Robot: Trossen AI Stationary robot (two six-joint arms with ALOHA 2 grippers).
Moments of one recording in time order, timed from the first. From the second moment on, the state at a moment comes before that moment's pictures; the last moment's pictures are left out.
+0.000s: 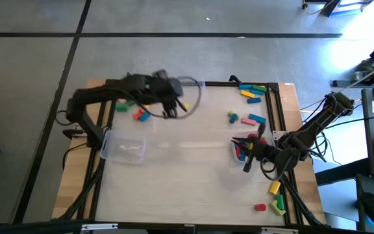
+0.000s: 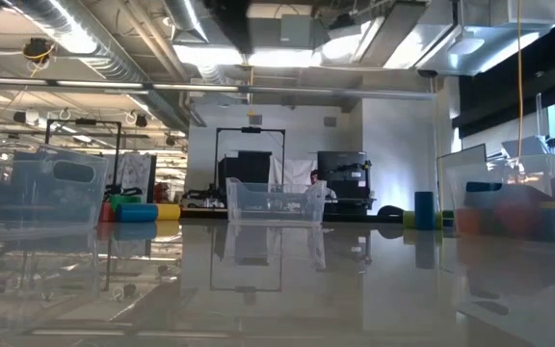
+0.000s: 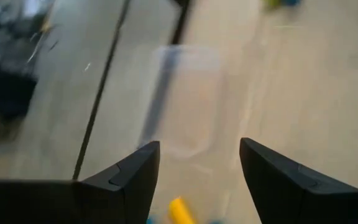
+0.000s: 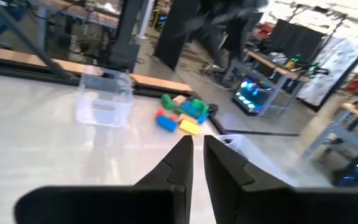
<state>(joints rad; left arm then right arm) 0.14 1.68 1.89 -1.22 -0.54 0.08 0.73 1.00 0.75 -0.07 1.09 -0.02</state>
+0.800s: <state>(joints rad) 0.74 1.56 1.66 -1.38 -0.59 -0.07 0.73 1.01 0.75 -0.13 1.09 0.13</state>
